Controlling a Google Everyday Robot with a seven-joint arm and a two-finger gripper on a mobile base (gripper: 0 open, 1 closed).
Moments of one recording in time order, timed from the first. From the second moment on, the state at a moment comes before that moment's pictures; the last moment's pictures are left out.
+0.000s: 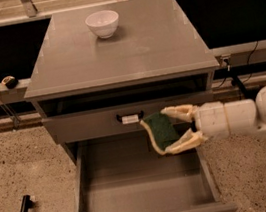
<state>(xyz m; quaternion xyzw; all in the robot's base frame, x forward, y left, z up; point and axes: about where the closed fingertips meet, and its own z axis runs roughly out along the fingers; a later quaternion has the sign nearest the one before) 0.502 -0.097 0.740 -0.57 0.56 0.29 0.53</state>
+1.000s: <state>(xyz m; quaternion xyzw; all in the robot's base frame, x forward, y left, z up) 0.535 -0.126 0.819 -0.59 0.58 0.26 0.50</state>
